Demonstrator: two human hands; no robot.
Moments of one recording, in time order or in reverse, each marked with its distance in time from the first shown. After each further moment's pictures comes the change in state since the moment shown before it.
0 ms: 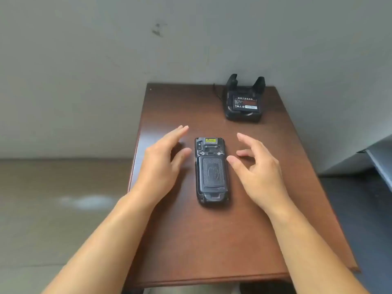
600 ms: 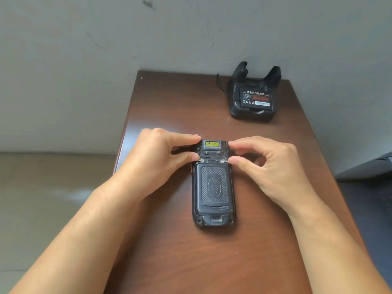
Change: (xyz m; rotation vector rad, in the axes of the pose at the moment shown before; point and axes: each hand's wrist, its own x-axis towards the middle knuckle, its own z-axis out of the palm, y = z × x) left_hand 0.039 -0.008 -0.001 0.045 -0.181 0.006; right_hand 0.043 0.019 -0.005 0.050 -0.156 -0.175
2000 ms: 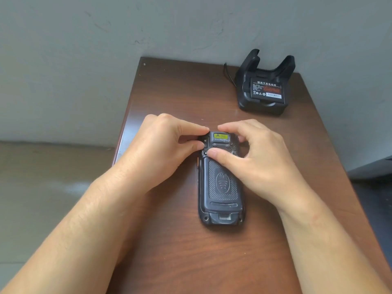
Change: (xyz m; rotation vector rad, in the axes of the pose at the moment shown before) left_hand 0.000 0.007 -0.003 0.065 0.026 0.026; right_hand 0.015 -0.037 0.029 -0.259 -0.055 0.160
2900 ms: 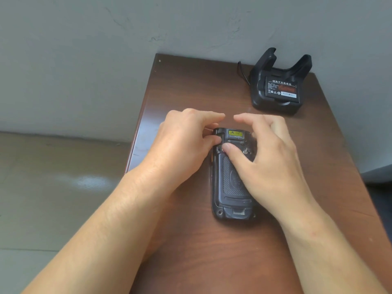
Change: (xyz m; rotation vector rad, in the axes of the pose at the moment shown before) left_hand -0.001 0.011 0.009 -0.045 0.045 -0.120; right_hand -0.021 -0.022 0.007 -0.019 0.099 0.047
